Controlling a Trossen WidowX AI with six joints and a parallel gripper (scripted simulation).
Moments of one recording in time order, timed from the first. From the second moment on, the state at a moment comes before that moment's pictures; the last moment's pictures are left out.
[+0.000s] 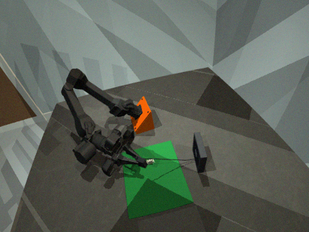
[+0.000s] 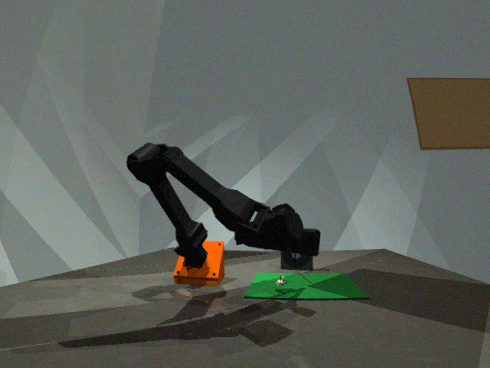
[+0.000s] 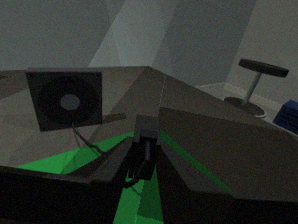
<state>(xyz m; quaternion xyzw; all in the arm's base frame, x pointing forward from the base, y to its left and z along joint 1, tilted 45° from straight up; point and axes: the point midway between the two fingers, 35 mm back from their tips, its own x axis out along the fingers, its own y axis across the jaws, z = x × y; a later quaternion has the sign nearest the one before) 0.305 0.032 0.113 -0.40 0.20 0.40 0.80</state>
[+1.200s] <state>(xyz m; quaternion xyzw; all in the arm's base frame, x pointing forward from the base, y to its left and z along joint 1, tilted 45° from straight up) 0.306 0.008 0.101 -0.40 0.21 0.39 0.80</state>
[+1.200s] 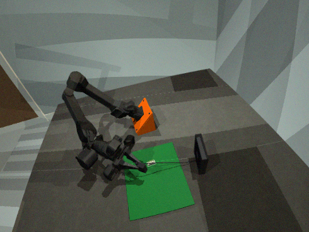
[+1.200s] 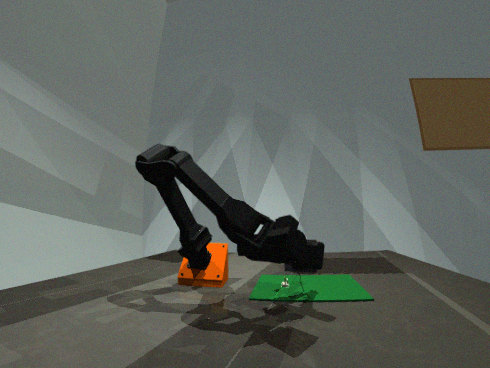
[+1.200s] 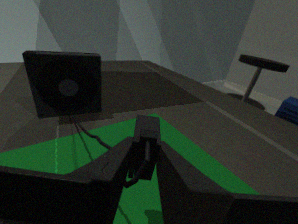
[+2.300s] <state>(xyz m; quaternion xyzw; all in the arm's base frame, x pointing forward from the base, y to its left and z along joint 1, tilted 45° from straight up) 0.308 -0.014 0.079 -0.40 0.21 0.39 0.80</state>
